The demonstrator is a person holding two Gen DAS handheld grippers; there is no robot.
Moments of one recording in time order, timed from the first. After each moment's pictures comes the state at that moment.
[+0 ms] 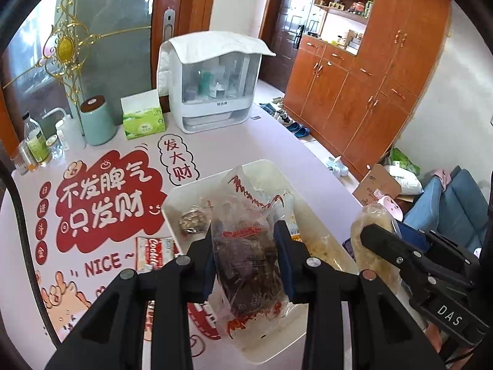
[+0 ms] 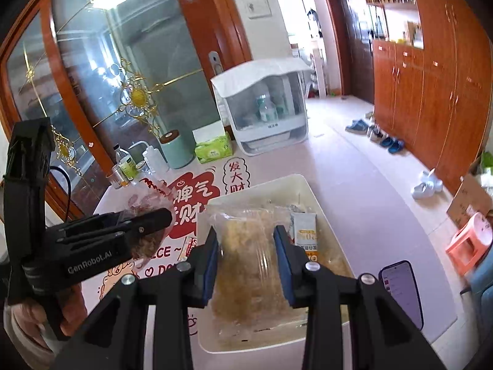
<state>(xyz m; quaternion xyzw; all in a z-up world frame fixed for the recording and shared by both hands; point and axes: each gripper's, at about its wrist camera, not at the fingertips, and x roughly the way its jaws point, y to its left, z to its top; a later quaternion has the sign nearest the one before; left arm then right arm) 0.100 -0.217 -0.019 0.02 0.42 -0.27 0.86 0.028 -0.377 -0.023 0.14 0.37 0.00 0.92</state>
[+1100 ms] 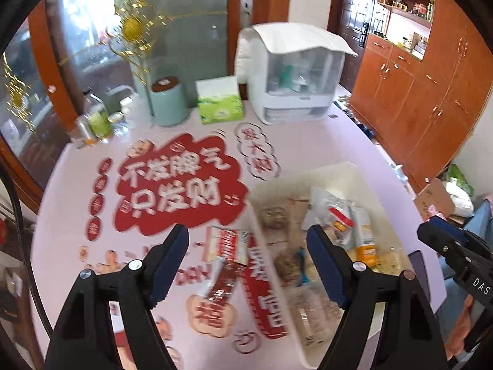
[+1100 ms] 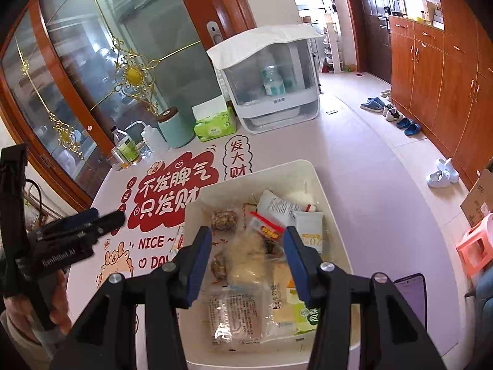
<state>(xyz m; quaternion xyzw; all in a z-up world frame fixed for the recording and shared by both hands) 0.134 -0.149 -0.027 0.04 0.44 -0.12 0.89 0.082 -0.397 -0.055 0.15 0.42 0.04 0.90</state>
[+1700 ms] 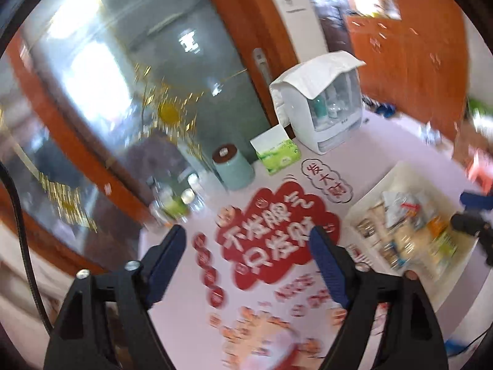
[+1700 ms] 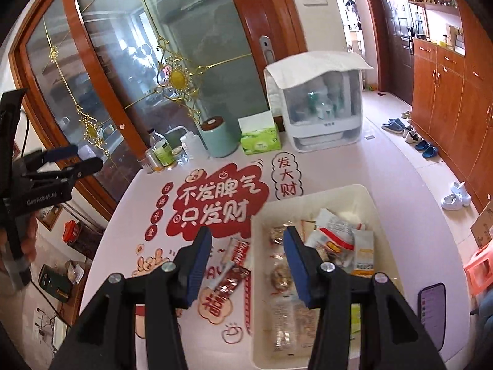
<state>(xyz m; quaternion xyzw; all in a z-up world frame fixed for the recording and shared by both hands) 0.155 -0.065 0.083 0.27 0.33 -0.11 0.90 0.080 -0.299 0.003 0.13 0.39 0.08 0.91</state>
